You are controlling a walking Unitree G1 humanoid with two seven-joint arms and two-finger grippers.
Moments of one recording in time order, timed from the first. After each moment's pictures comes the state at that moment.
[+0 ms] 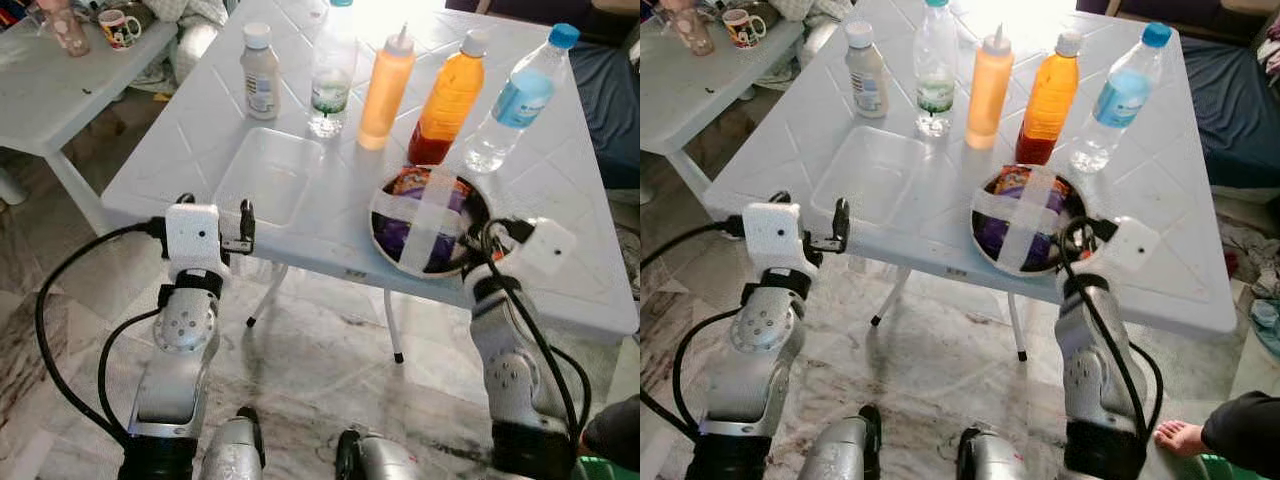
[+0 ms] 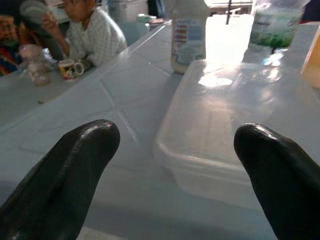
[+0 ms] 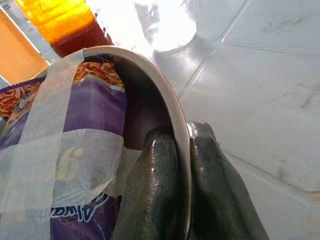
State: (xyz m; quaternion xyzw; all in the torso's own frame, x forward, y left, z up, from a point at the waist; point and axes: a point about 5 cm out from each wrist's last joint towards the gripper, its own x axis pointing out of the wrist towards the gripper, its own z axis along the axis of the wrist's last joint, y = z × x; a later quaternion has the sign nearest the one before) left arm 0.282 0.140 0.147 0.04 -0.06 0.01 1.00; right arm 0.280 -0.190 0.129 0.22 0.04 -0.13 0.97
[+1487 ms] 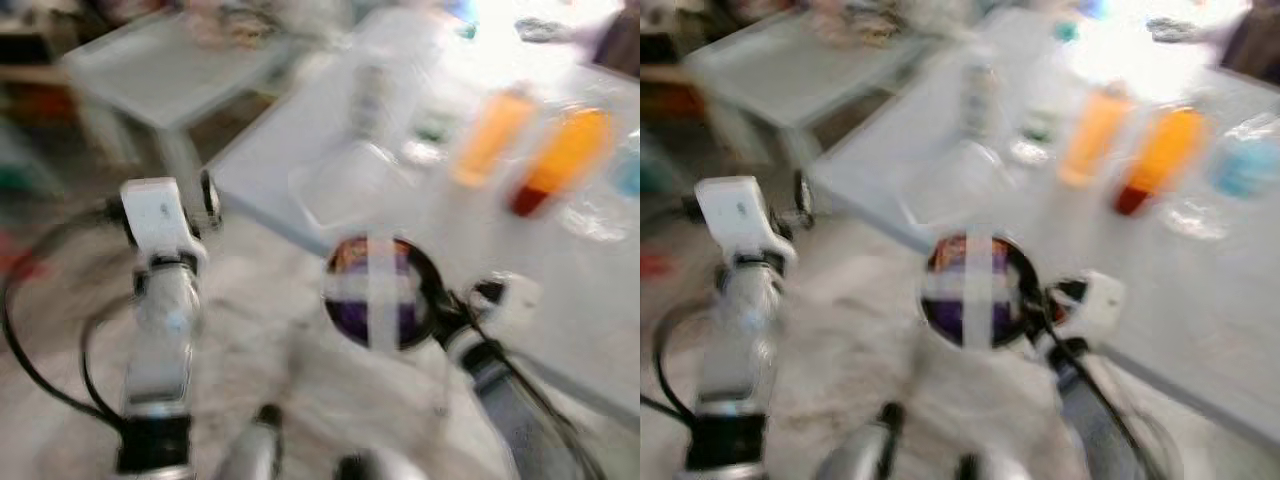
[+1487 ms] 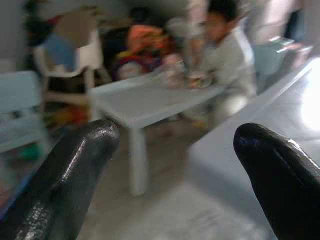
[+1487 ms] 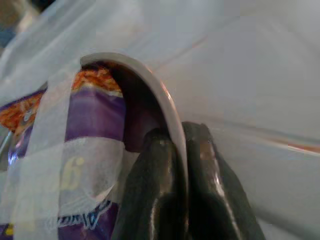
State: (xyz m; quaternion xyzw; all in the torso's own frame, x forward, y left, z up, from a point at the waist) left arm 0.295 0.160 0.167 0.01 -0.09 0.09 0.99; right arm 0.224 -0.166 0.109 0.25 0.13 0.09 0.95
